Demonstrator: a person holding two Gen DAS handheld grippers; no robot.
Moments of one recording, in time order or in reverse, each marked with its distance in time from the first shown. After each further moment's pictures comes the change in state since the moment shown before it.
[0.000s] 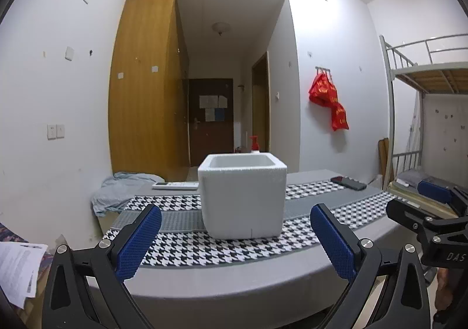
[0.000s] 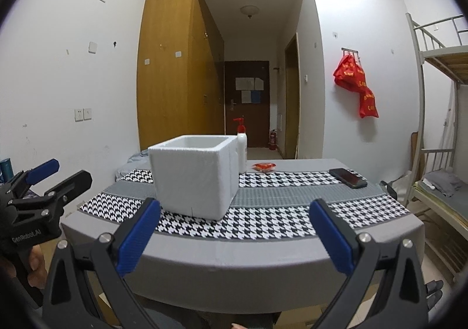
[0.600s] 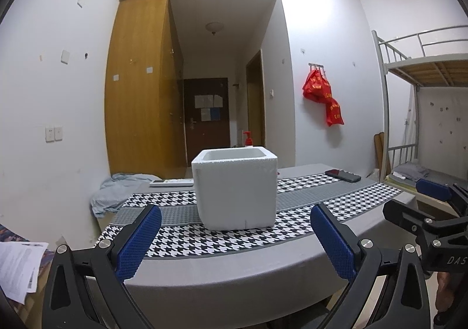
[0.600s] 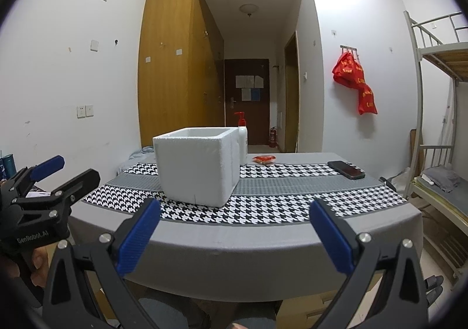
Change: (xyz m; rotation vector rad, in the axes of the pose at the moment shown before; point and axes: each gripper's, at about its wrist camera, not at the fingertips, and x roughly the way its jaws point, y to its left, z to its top) left arm -0.014 -0.005 -0.008 0.022 0.001 -0.016; right arm -0.017 0.000 -0.014 0.006 0.002 0.003
